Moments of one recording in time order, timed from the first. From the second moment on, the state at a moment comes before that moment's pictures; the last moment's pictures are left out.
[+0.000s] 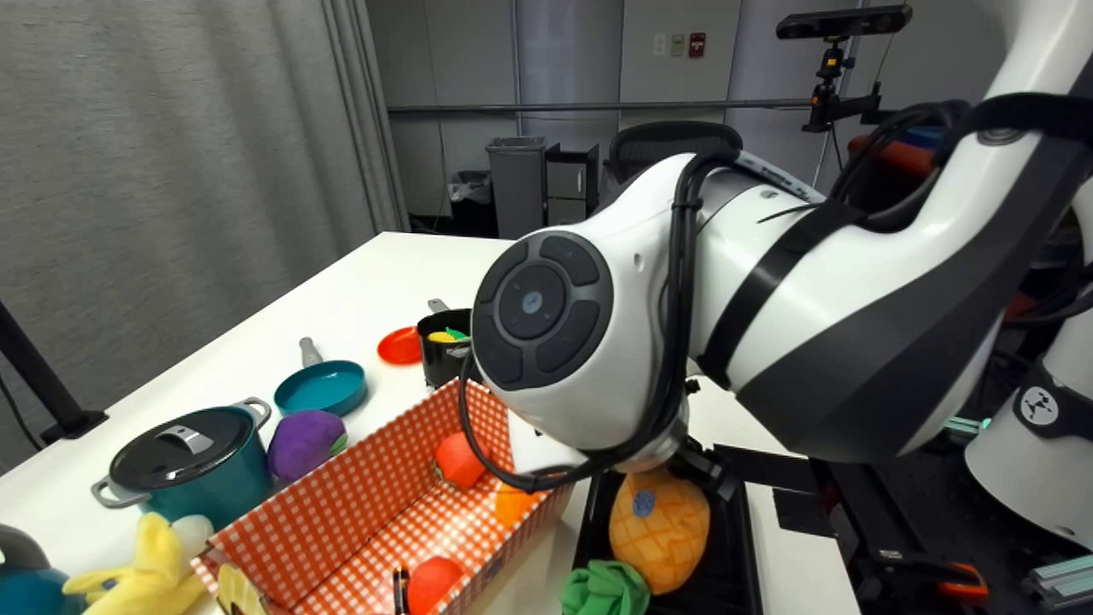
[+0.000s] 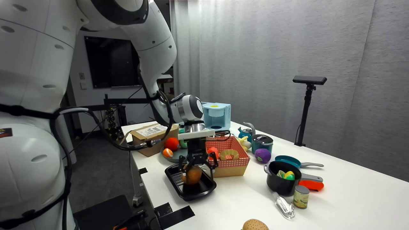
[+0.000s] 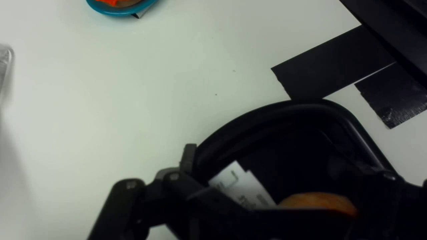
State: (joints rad) arm 0.21 0.33 0.12 -2.23 -0.54 2.01 -0.25
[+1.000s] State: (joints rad) arm 0.30 0.36 0.18 -2.09 -0.55 1.92 -0.21
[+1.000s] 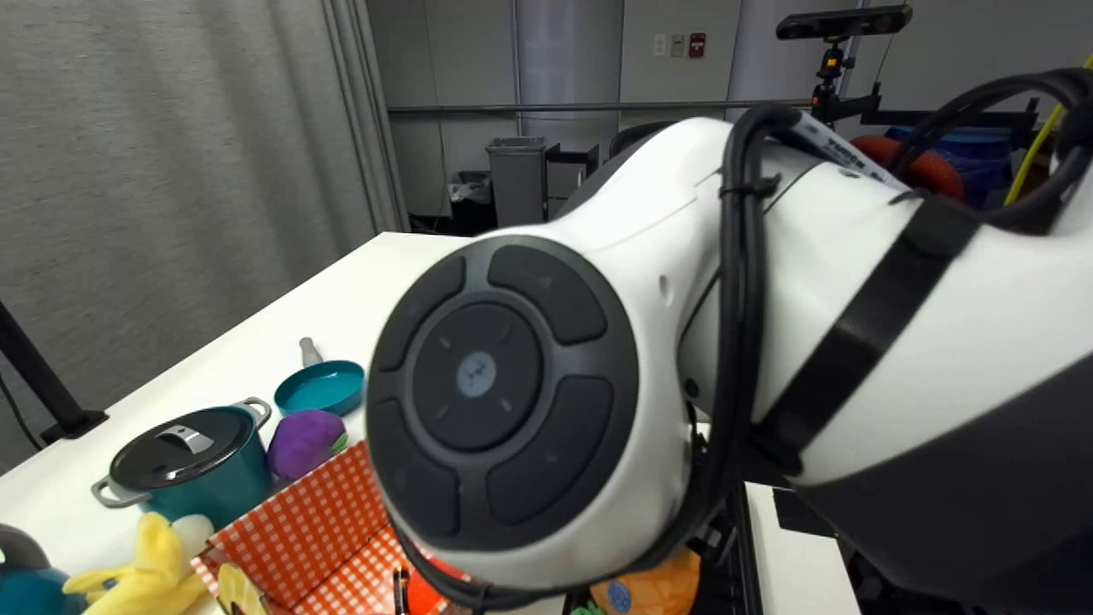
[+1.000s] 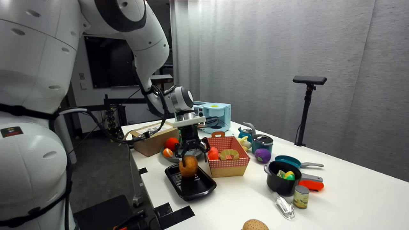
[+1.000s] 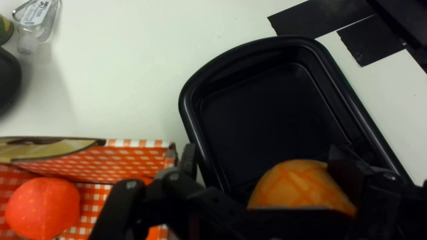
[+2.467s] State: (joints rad) arm 0.25 0.42 0.18 -1.98 -0.39 1.90 -0.20
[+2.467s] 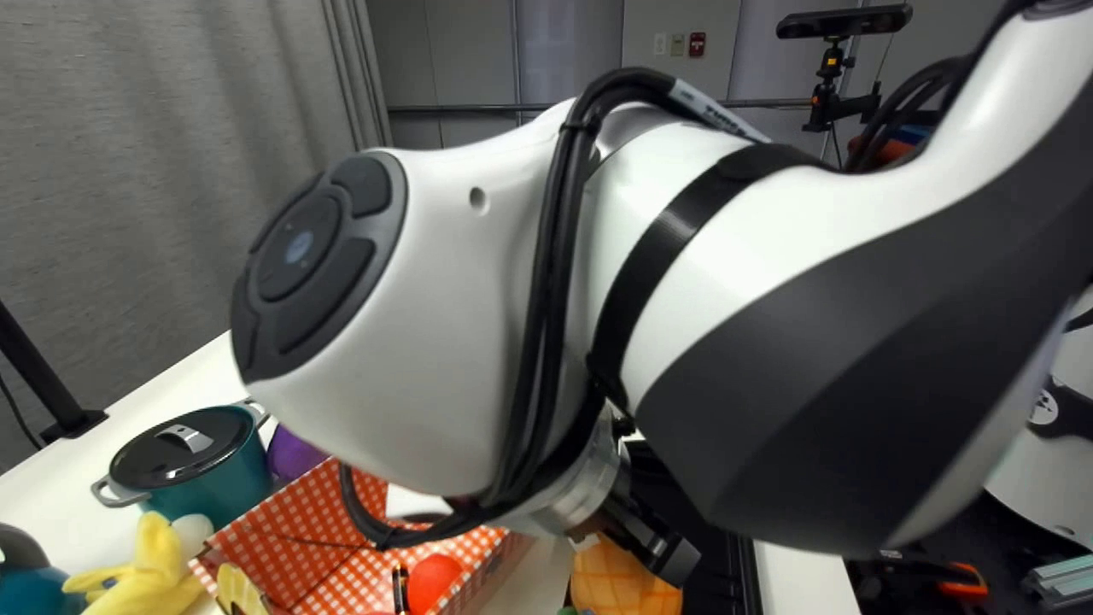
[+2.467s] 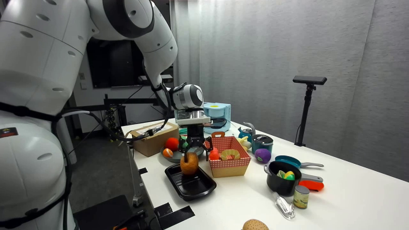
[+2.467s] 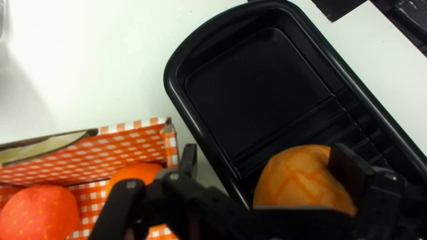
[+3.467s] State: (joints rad) arm 0.27 0.47 0.20 -1.93 -0.38 1.90 -0.18
